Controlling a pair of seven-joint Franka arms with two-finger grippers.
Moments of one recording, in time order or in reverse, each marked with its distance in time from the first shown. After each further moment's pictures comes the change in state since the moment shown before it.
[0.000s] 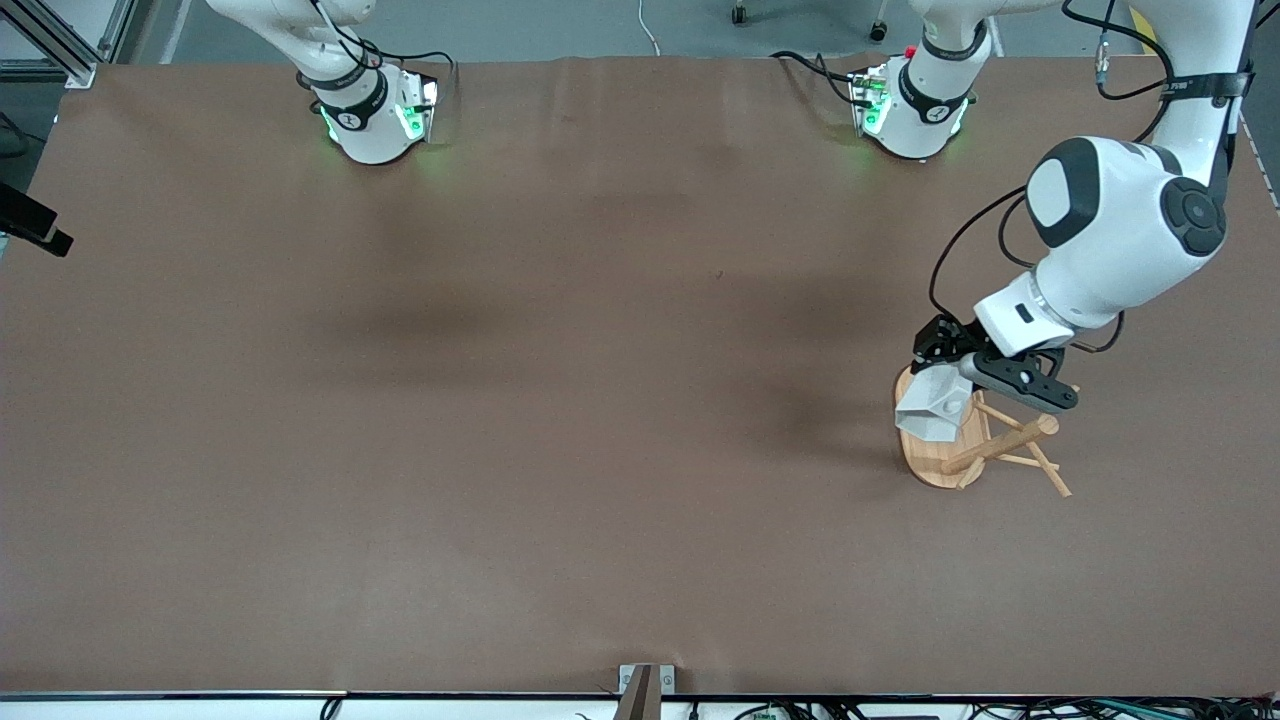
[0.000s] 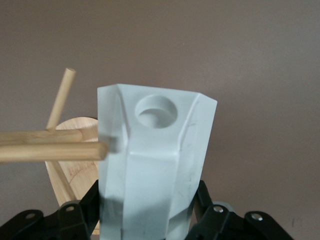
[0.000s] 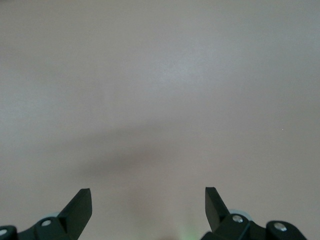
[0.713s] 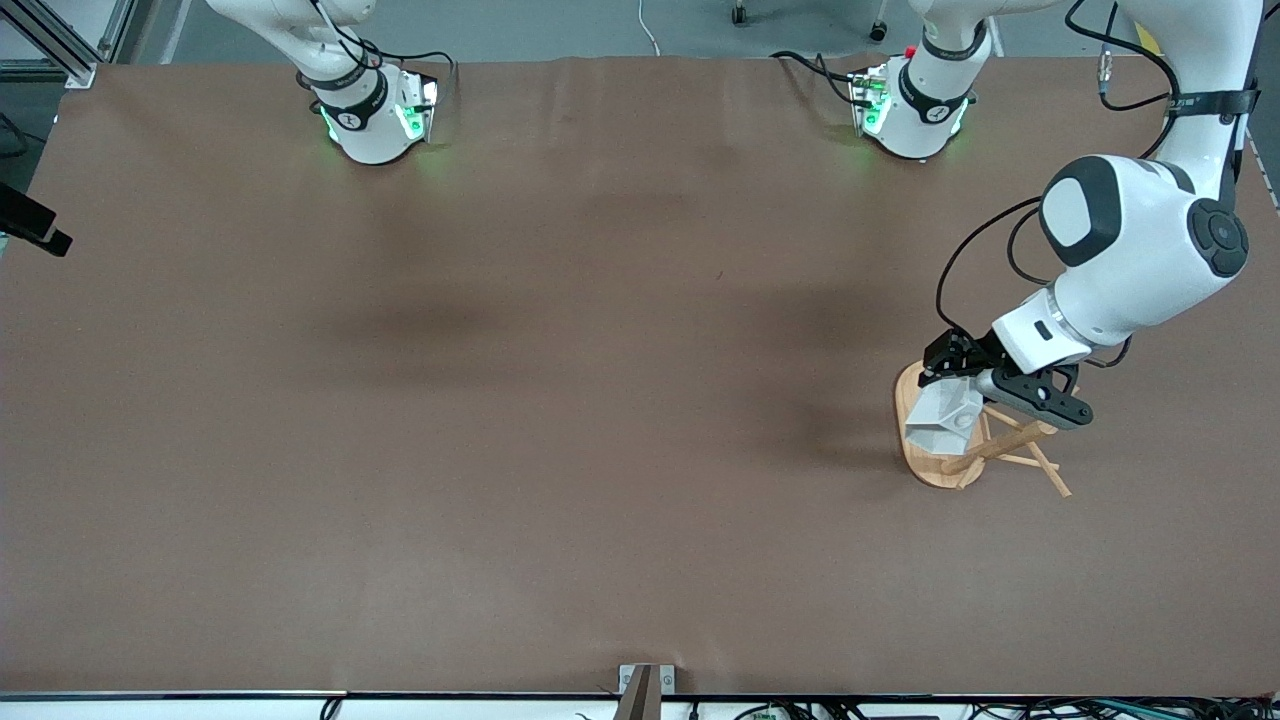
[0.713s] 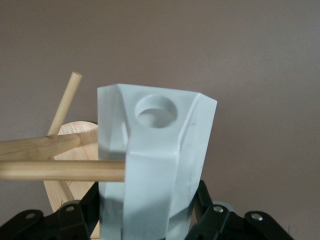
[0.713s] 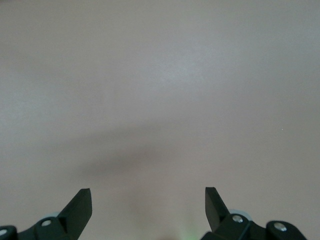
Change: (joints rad) left arm 0.000 0.048 0.023 0.025 -0.060 0.001 0.039; right arm 0.000 0.000 -0.001 0.000 0.000 0.000 0.000
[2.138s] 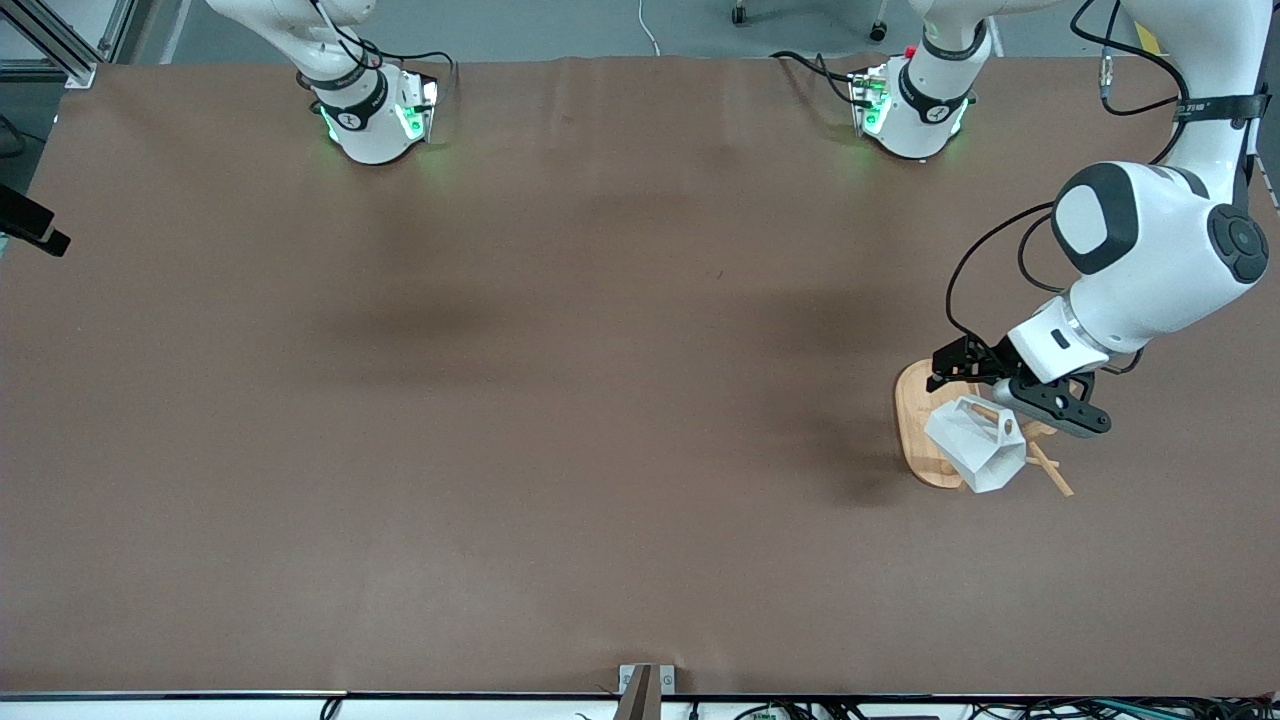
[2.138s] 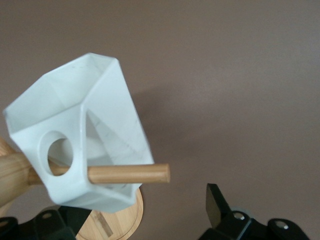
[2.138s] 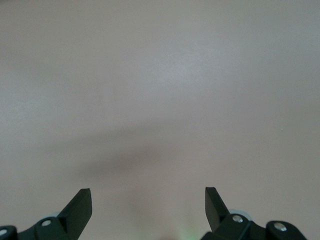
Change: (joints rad) left arm 0.003 0.011 0.017 0.034 -0.002 0.000 -0.002; right arm -0.001 0.000 -0.002 0.000 0.000 0.000 -0.001
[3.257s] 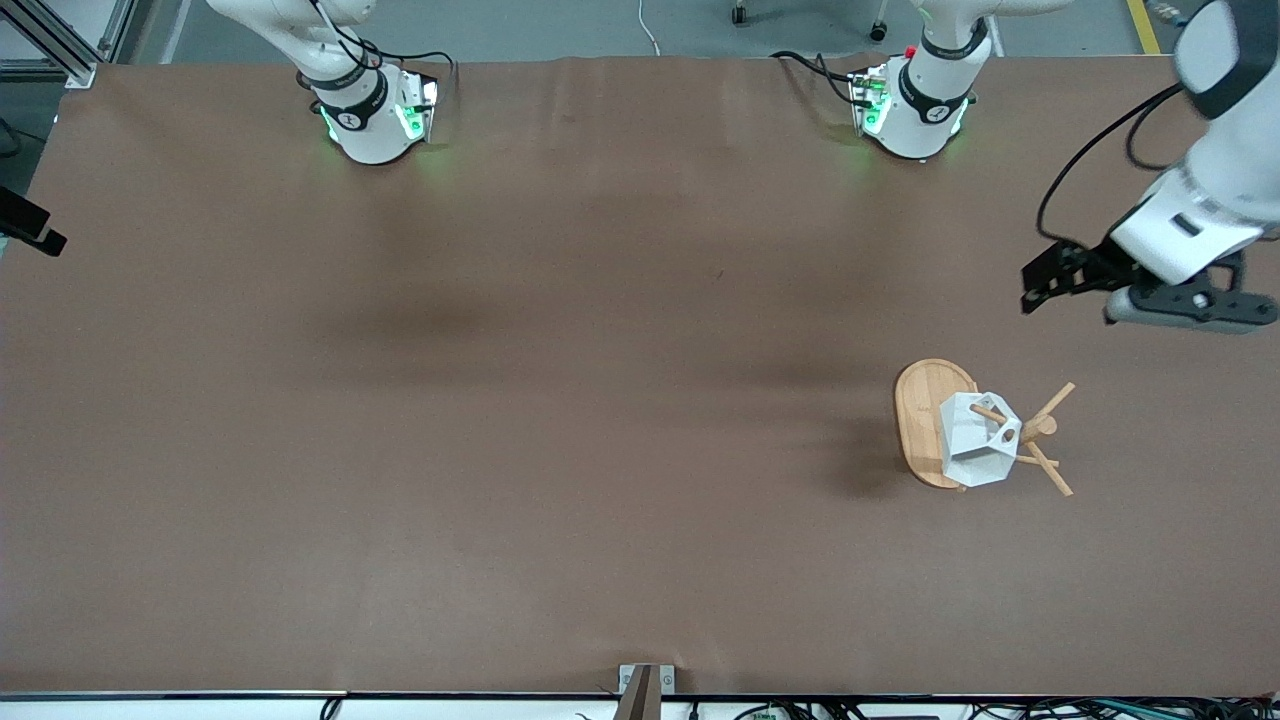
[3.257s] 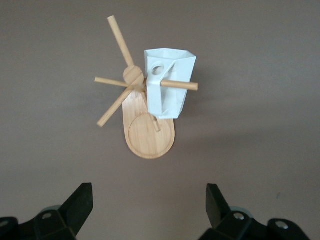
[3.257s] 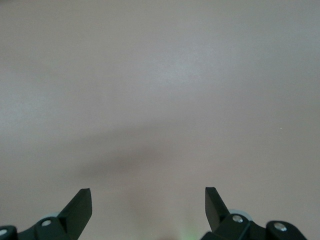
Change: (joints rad) left arm -0.135 -0.238 0.172 0.224 0.259 -0.557 -0.343; right arm -0.003 0.000 -0.003 0.000 0.000 0.000 0.000
